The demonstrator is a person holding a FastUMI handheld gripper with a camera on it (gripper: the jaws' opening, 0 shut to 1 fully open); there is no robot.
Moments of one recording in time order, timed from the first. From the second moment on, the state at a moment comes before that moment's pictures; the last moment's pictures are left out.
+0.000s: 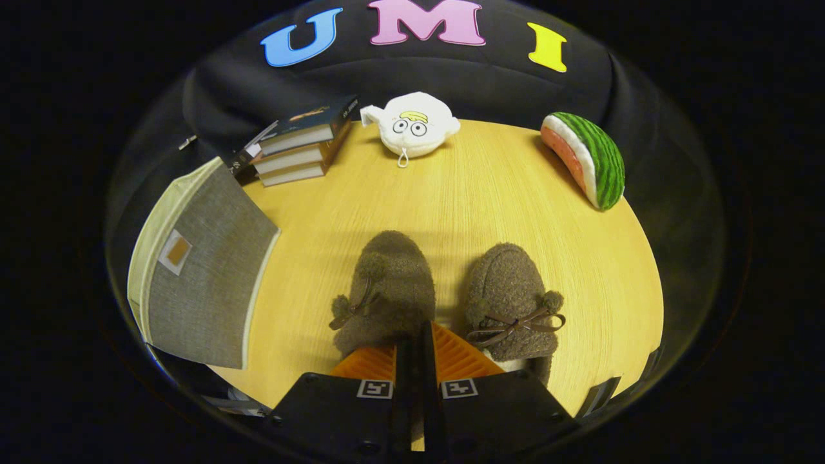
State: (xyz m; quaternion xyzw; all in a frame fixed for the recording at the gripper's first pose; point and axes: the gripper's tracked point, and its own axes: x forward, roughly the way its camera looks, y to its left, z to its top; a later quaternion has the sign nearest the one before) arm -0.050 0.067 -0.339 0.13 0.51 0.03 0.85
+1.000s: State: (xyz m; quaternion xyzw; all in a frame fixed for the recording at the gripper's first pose) arm 0.028 0.269 -0.128 0.28 0.47 0.13 0.82
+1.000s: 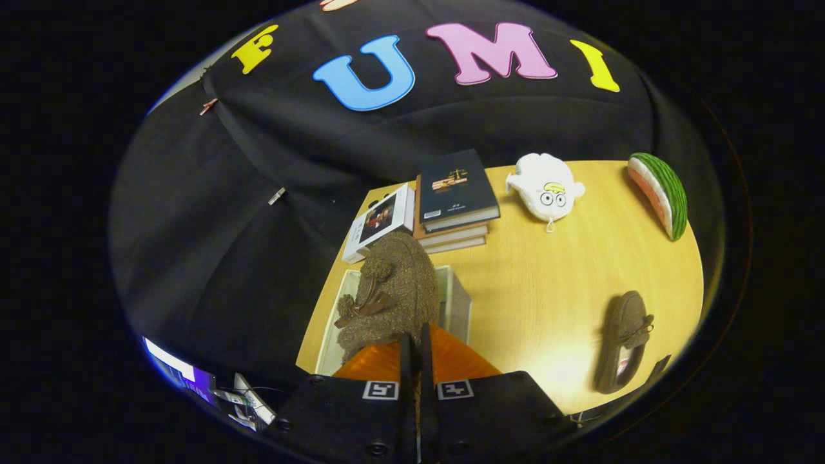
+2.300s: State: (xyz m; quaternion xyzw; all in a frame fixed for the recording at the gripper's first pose) arm -0.003 0.358 -0.132 0.35 0.54 0.25 0.72
